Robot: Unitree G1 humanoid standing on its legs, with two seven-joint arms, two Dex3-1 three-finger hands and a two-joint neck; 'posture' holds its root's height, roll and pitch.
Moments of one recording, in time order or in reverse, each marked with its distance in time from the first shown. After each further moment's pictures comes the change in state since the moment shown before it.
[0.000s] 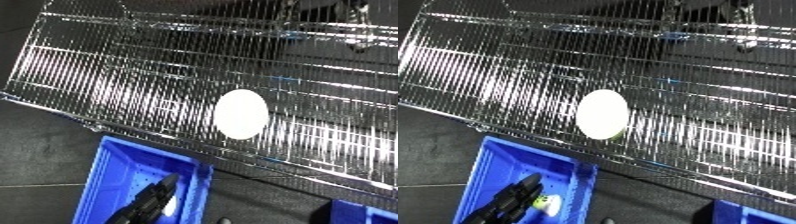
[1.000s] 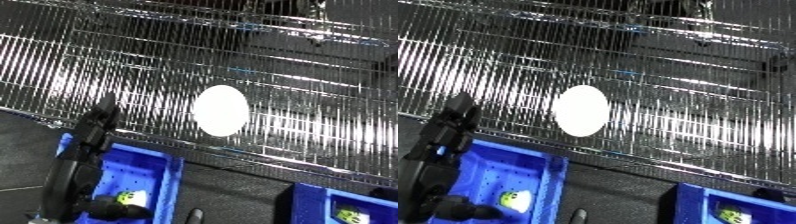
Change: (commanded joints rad) left arm -0.176 -0.077 0.122 0.026 0.236 -0.077 0.490; right arm 0.004 0.050 0.007 0.064 0.024 0.025 0.092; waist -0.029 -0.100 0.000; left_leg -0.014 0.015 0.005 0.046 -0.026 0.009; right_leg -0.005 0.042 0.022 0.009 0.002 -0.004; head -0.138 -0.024
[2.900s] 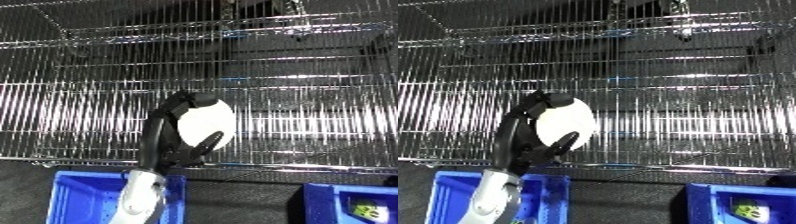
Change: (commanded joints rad) left arm -0.438 -0.165 -0.109 0.449 -0.060 0.033 0.067; right arm -0.066 0.039 0.120 -0.151 -0.029 0.039 -0.054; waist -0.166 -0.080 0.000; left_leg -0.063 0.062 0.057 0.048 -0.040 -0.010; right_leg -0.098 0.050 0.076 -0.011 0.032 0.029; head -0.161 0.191
